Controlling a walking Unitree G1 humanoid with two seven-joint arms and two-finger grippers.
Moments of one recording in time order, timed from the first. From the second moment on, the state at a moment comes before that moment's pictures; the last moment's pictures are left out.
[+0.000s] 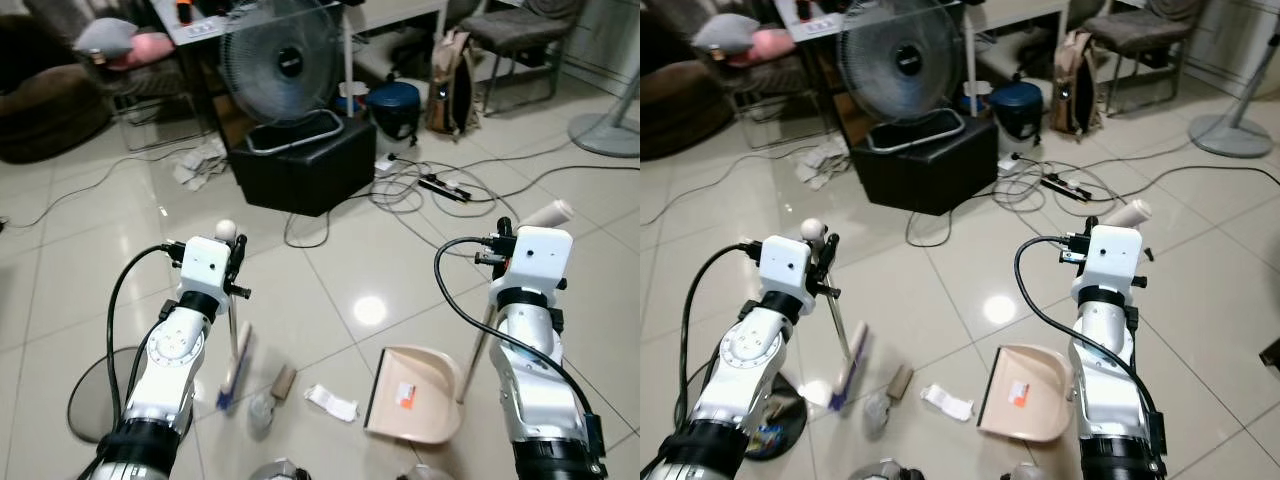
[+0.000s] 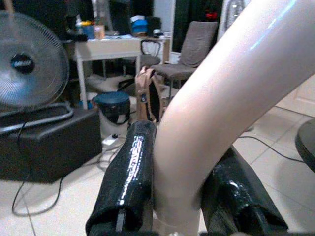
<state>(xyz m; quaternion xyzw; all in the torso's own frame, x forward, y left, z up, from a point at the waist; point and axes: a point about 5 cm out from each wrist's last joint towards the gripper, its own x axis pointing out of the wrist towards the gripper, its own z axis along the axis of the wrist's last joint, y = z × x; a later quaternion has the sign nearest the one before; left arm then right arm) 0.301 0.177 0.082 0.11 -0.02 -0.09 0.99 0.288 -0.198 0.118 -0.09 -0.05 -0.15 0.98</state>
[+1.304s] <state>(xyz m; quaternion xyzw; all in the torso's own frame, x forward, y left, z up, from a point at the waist) 0.302 0.143 0.083 0.08 -0.03 -0.15 0.98 0.338 -0.154 0.090 -0.17 -0.07 -0.05 0.98</state>
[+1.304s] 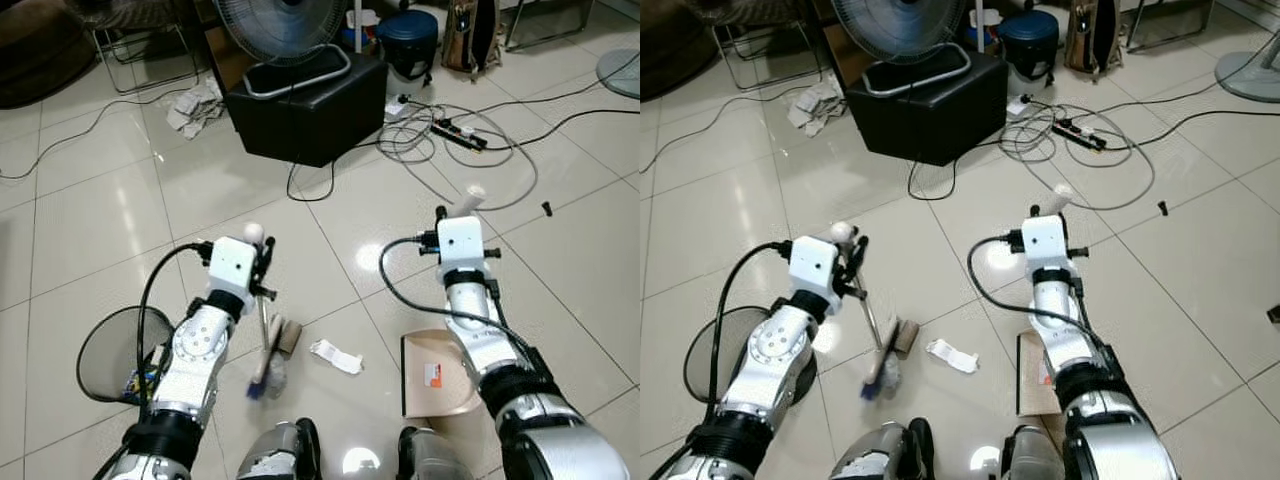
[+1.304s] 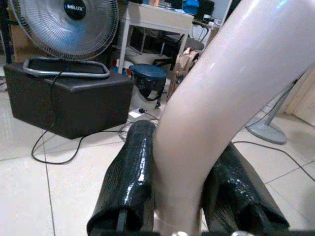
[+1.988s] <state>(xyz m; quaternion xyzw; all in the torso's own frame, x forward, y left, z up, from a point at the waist) 0.303 0.115 0.100 -0.05 -0.02 -0.18 0.98 0.343 -0.137 0.095 -0.14 -0.09 -0.04 0.98</state>
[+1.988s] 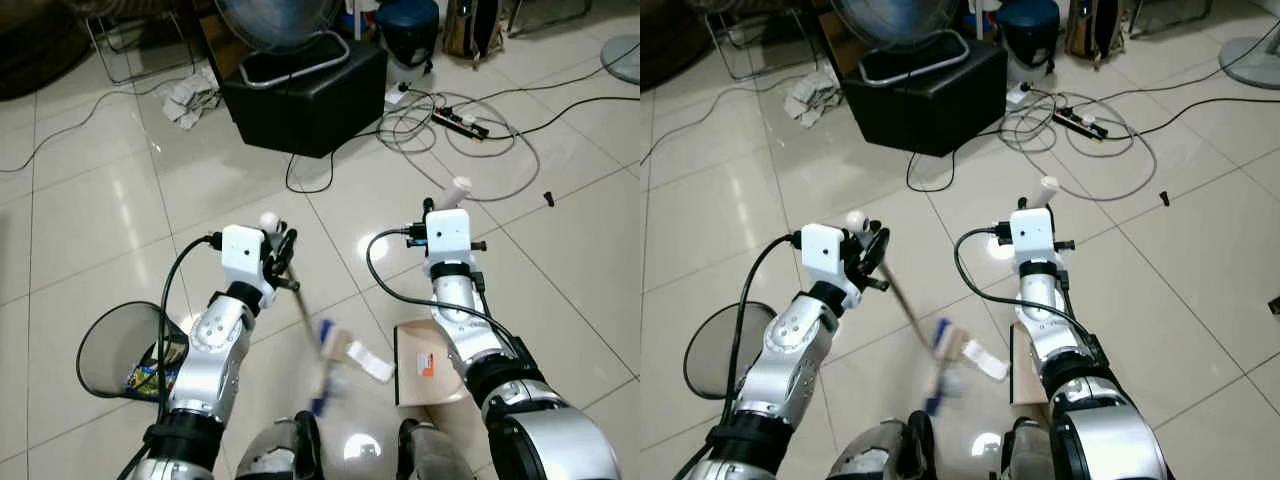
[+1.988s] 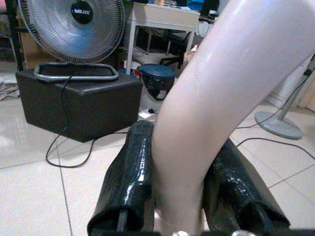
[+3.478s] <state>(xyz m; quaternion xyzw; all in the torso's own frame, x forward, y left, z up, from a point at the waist) 0.332 0.156 0.101 0.02 -0.03 -0.11 0.99 0.305 -0.169 0.092 0.01 -0.16 -0.06 0.99</state>
